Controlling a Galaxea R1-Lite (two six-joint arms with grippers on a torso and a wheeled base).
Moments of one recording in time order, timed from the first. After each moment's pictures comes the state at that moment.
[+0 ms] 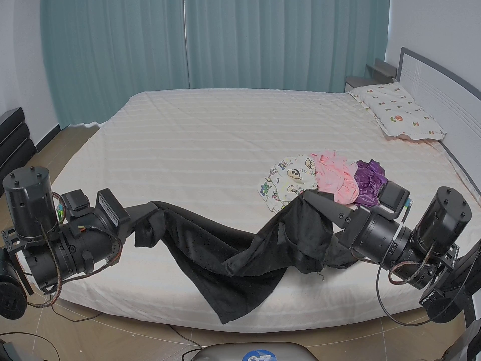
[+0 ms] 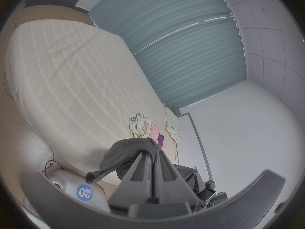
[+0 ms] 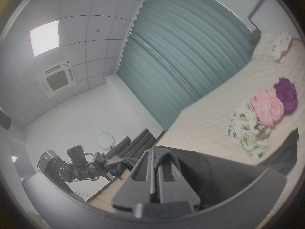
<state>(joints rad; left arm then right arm) -0.48 1.36 -0.50 -0.65 -0.04 -1.10 0.69 1.75 -0.40 -1.53 0.09 0.62</state>
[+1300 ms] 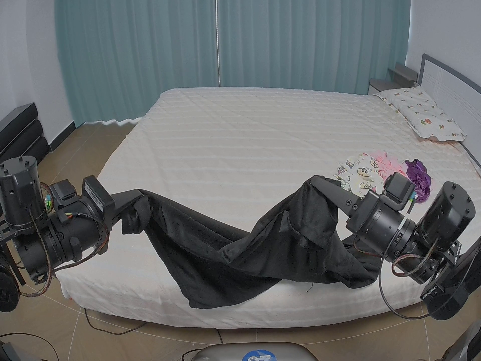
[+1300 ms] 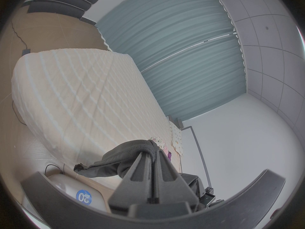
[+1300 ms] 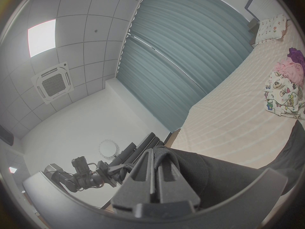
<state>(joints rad) -0.43 1.34 -0.52 -0.62 -0.05 -1.10 0.65 1.73 -0.38 -1.55 0.08 0.73</state>
